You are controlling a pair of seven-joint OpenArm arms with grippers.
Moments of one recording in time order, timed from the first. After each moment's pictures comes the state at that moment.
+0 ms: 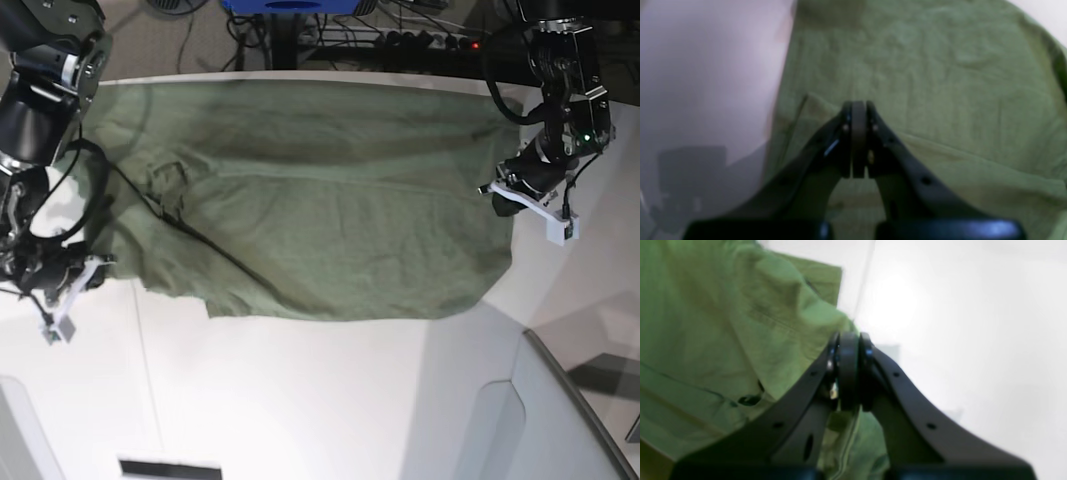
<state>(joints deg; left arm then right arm) 13.0 -14.4 -20.9 88.4 -31.1 -10.1 43.9 16.2 9.5 26.6 70.6 8.5 40.0 -61.8</state>
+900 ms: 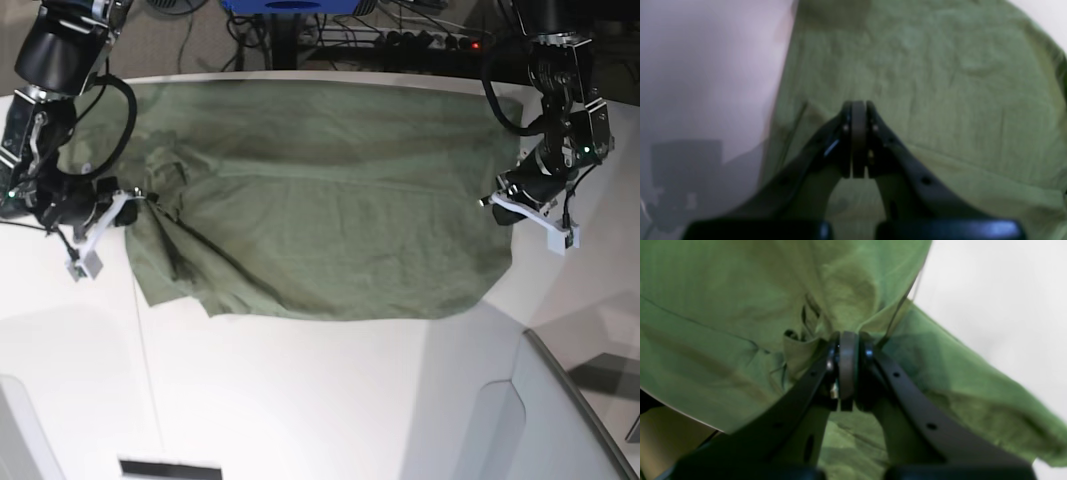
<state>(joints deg) 9.7 -14.4 -21.0 85.3 -31.1 -10.1 43.6 3.6 4.7 27.0 78.3 16.5 39.9 -66.2</state>
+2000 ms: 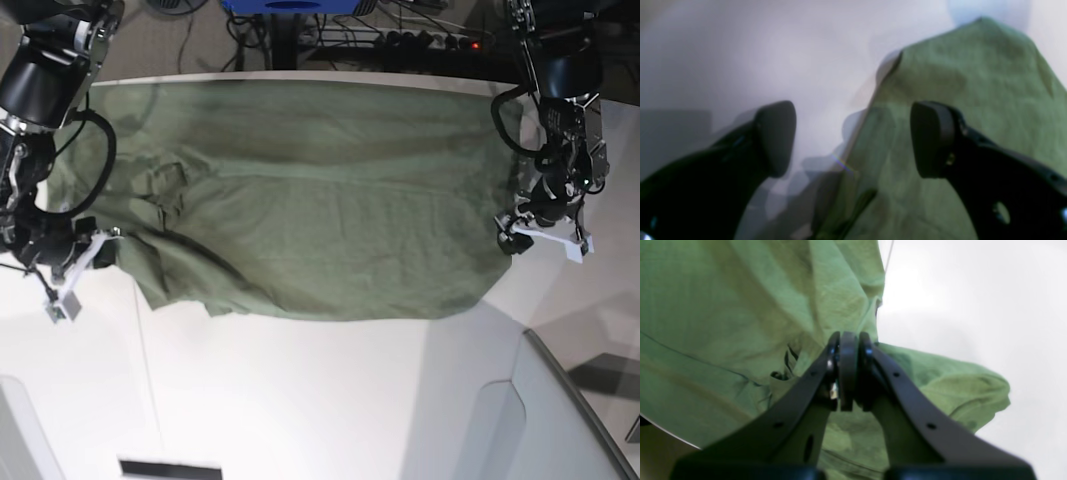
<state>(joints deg) -3.6 -18.5 -20.6 55.0 -31.1 -10.2 26.2 9.2 7.6 26.9 78.6 16.6 40.0 -66.1</state>
